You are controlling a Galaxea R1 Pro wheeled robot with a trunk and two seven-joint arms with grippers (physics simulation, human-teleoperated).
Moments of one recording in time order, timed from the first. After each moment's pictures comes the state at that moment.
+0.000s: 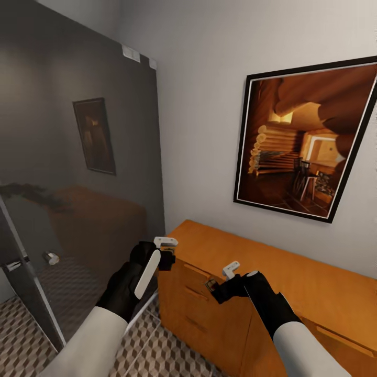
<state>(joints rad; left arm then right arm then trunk) -0.71 -0.17 -0.24 -1.10 0.27 1.01 0.37 -0.65 0.05 0.03 -0.75 0.48 0.53 0.59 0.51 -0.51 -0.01</state>
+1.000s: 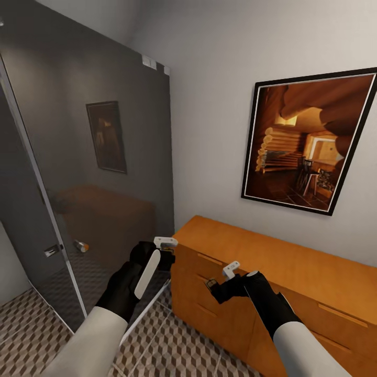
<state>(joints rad) -0.71 -0.17 -0.23 -1.10 0.27 1.01 0.37 -0.65 0.05 0.03 -0.75 0.48 0.53 0.58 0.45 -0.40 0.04</state>
